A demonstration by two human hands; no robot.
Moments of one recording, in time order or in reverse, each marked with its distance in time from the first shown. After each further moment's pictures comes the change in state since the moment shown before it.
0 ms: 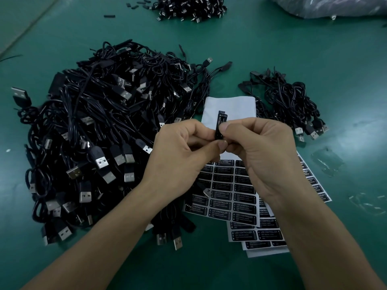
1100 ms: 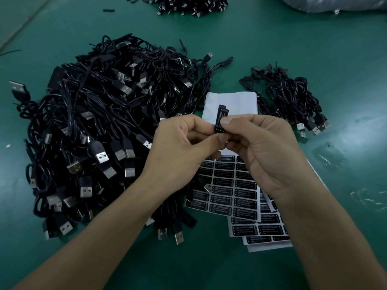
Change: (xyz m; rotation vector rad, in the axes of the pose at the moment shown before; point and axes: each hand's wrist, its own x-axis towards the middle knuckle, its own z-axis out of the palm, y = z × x) left_hand 0.000 0.005 0.001 -0.043 0.011 -0.054; right_hand -0.001 -0.006 -0.001 0.077 -0.076 0.133
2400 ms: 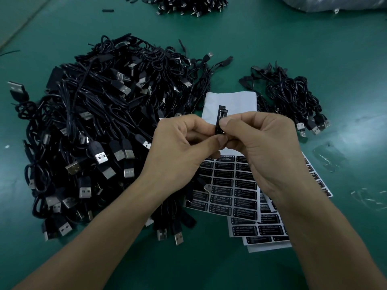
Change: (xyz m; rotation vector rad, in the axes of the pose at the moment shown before) left_hand 0.000 -0.002 0.000 -0.024 -0.010 0.040; right_hand 0.000 0.004 0.001 -0.153 0.079 -0.156
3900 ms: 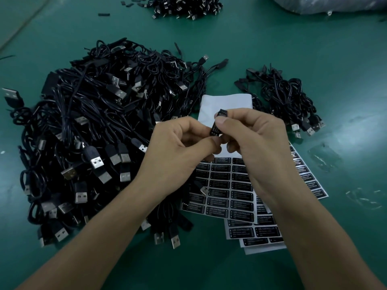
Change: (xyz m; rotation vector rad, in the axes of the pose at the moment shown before) left_hand 0.000 0.003 -0.002 0.009 -0.019 -0.035; right_hand -0.001 0.002 0.000 -0.056 -0.031 -0.075
